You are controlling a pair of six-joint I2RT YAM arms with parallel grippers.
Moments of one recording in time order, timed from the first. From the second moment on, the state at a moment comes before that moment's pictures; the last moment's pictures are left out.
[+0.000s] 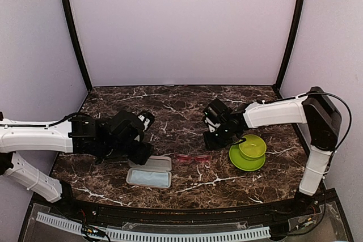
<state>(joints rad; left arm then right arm) -1.10 1.28 0.93 -0.59 -0.39 -0.40 0.82 1.84 1.18 -0.51 0.02 0.47</state>
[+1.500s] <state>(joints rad) -0.92 1.36 0.93 -0.11 0.05 -0.50 0.92 1.51 1.02 -0.33 0.26 0.33</state>
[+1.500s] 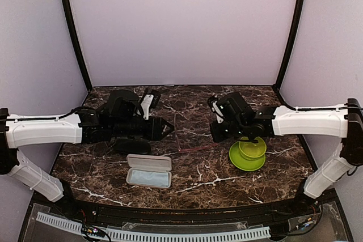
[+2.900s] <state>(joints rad) -0.91 1.66 1.06 -0.03 0.36 -0.47 0.93 1.48 0.97 -0.25 0.25 0.36</state>
